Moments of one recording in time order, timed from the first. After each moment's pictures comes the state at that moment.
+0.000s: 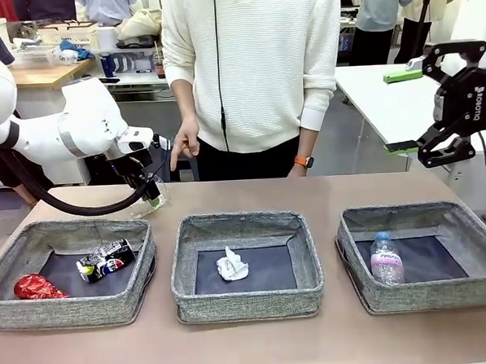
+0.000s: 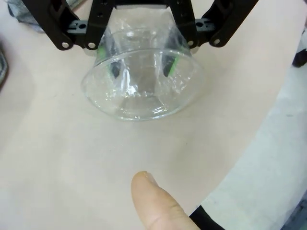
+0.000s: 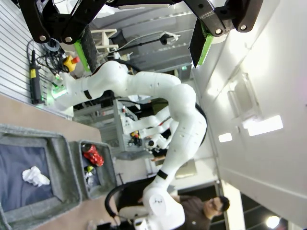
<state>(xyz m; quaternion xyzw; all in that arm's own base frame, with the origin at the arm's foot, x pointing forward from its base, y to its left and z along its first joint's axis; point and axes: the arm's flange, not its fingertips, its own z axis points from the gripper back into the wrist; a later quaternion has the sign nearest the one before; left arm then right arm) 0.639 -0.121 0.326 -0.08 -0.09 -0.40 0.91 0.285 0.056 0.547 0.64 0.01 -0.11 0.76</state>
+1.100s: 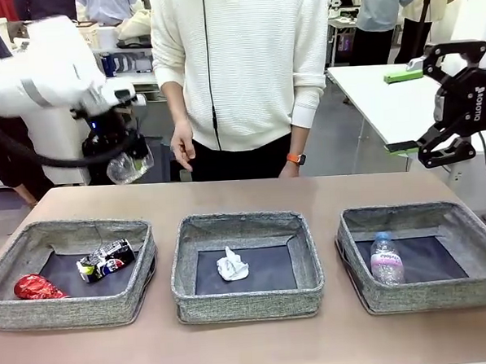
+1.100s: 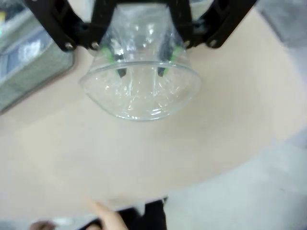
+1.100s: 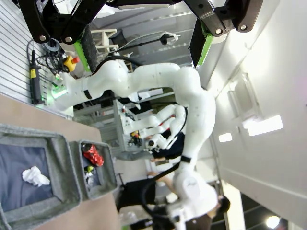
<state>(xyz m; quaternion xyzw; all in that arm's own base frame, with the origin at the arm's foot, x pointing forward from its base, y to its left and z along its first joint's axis) 0.601 -0.110 0.471 -0.09 -0.08 -0.12 0.99 0.285 0.056 0.547 0.64 0.01 -0.11 0.76</state>
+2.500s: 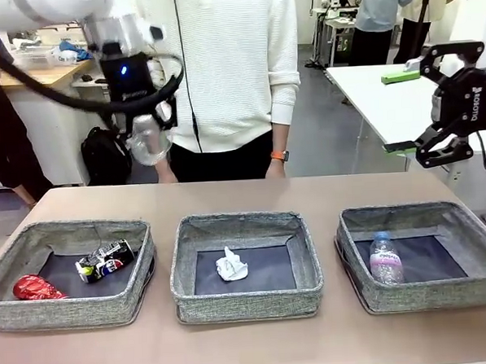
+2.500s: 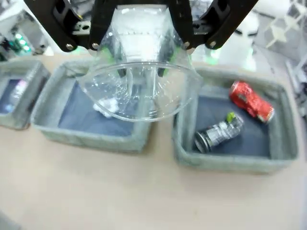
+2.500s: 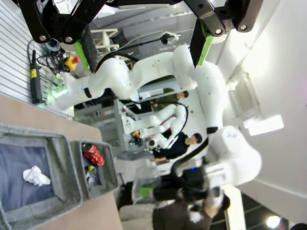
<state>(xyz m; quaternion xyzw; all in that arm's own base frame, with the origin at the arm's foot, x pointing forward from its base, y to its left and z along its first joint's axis) 0.468 -0.248 0.595 -0.05 0.02 0.09 0.99 0.285 0.056 0.546 0.64 0.01 -0.11 0.76</state>
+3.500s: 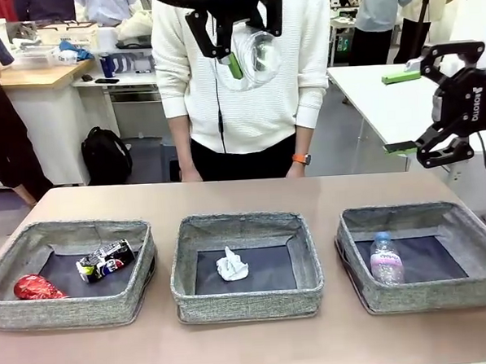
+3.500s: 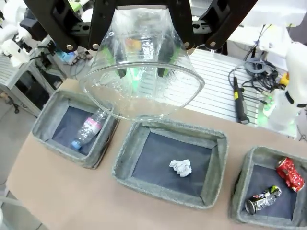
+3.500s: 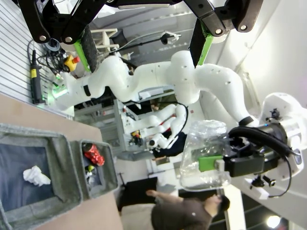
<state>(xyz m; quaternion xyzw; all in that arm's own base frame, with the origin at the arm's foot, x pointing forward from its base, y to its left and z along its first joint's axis) 0.418 -0.401 0.723 -0.10 0.05 0.19 0.98 0.285 0.056 0.546 0.64 0.01 -0.11 0.76</state>
